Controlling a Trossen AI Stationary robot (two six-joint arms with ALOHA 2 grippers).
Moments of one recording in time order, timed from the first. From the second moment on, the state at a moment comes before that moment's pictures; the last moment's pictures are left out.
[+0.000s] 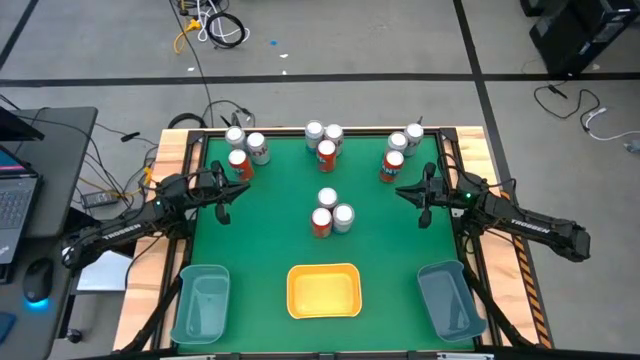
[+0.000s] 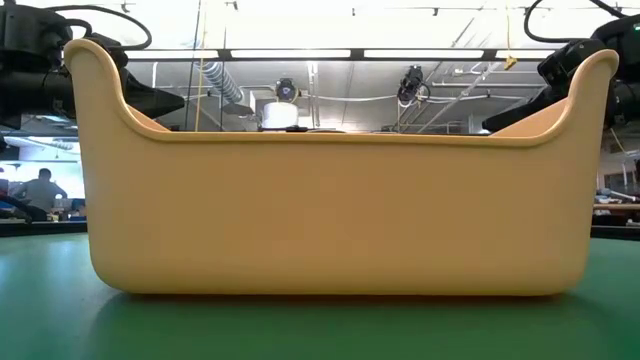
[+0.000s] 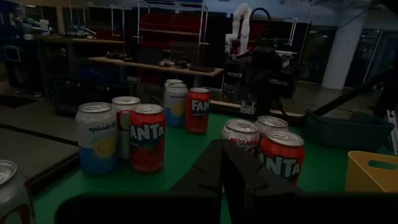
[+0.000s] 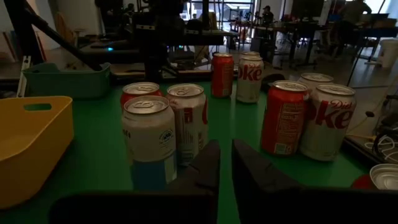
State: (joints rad) left arm 0.46 0.13 0.01 0.19 0.22 -0.11; right arm -0.44 0.17 0.01 0.07 -0.26 -0.03
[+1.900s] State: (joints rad) left arm 0.46 0.13 0.01 0.40 0.22 -0.11; right arm -0.44 0.17 0.01 0.35 -0.26 -0.02
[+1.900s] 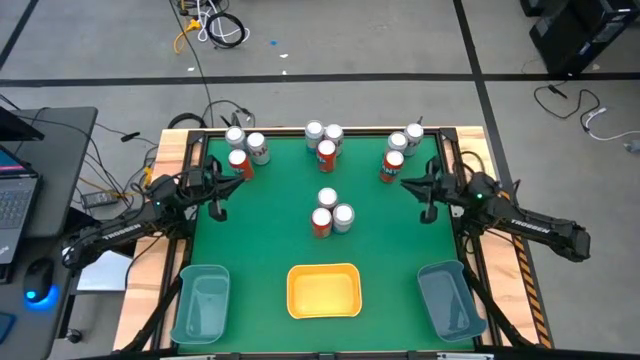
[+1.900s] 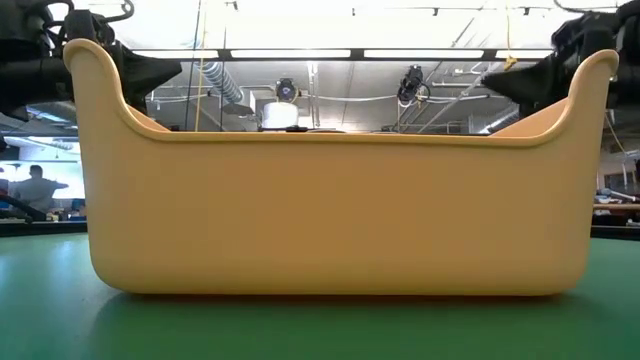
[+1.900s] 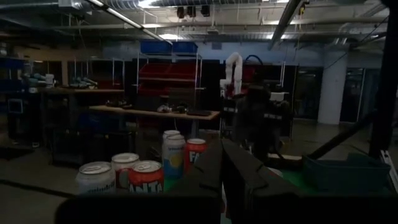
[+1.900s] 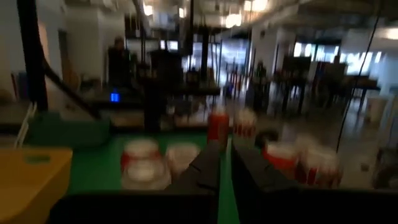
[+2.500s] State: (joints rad) left arm 0.46 0.13 0.01 0.37 0.20 -0.11; right arm -0.44 0.59 0.44 0.02 0.14 0.18
